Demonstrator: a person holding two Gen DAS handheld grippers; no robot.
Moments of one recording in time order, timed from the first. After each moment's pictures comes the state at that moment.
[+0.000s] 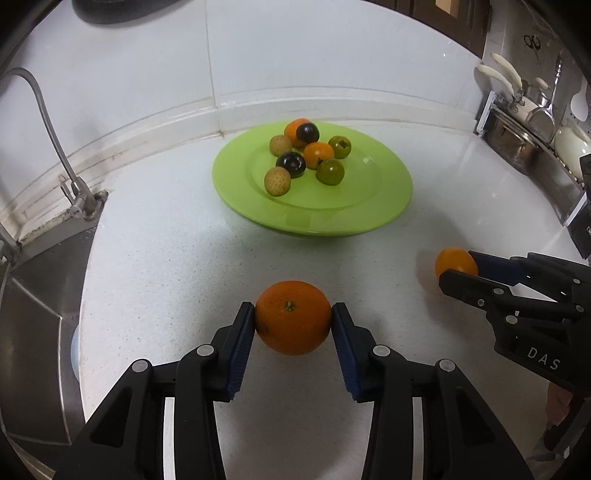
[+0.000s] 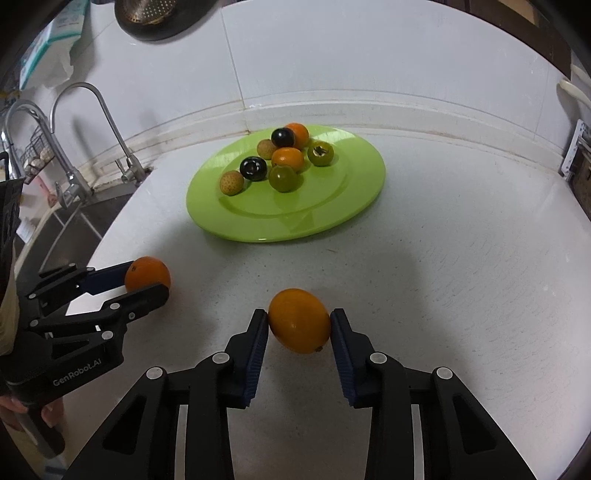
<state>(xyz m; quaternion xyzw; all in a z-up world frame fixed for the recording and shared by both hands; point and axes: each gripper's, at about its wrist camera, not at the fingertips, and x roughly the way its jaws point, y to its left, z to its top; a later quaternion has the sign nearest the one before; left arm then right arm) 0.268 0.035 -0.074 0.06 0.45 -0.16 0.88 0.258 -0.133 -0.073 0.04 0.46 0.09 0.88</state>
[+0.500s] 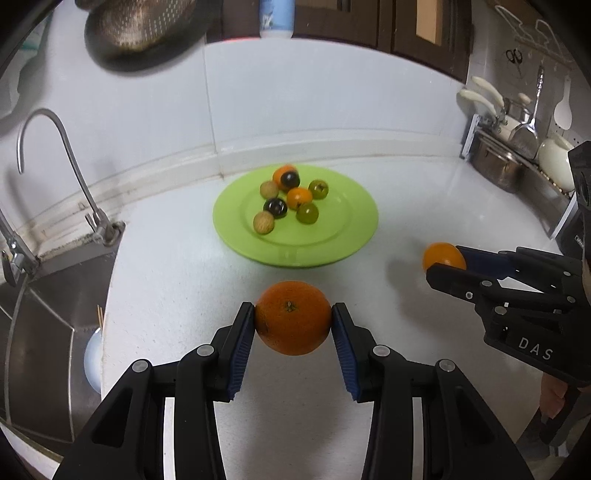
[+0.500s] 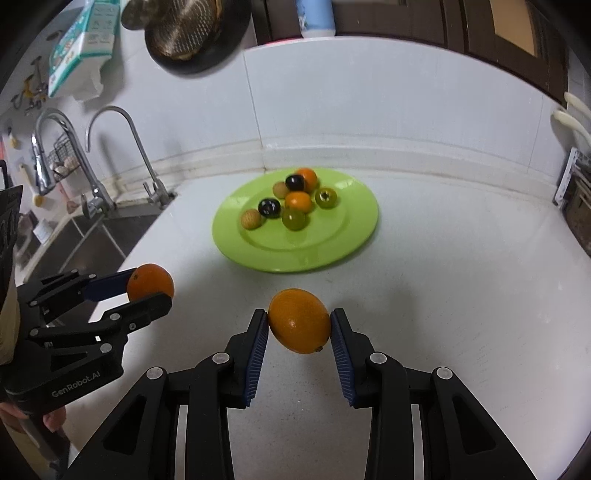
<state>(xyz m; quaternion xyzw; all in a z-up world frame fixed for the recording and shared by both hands) 0.228 0.019 -0.027 0.06 0.39 -0.16 0.90 0.229 -0.147 -0.029 0.02 0.40 0.12 0.91</state>
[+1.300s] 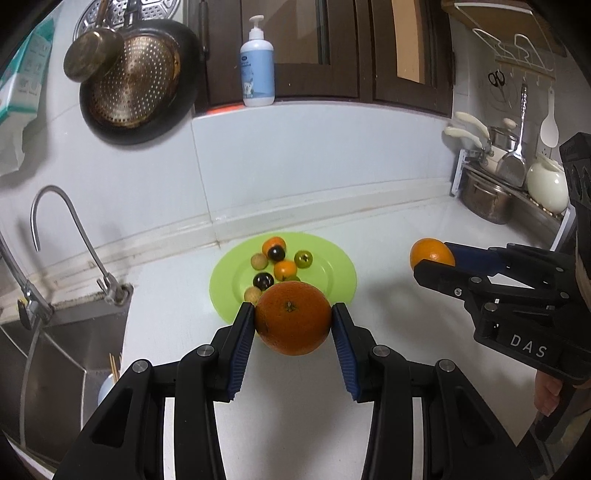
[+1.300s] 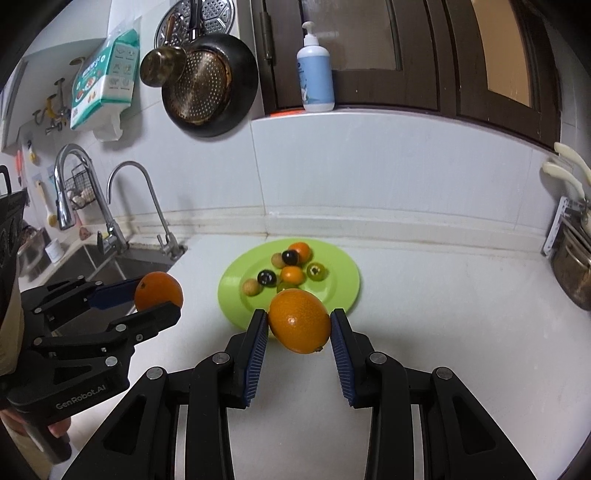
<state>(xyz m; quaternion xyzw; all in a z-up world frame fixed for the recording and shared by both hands) 0.228 -0.009 0.030 0.07 0.32 -0.15 0.93 0.228 -0.174 0.030 0.02 0.31 0.13 0.94</state>
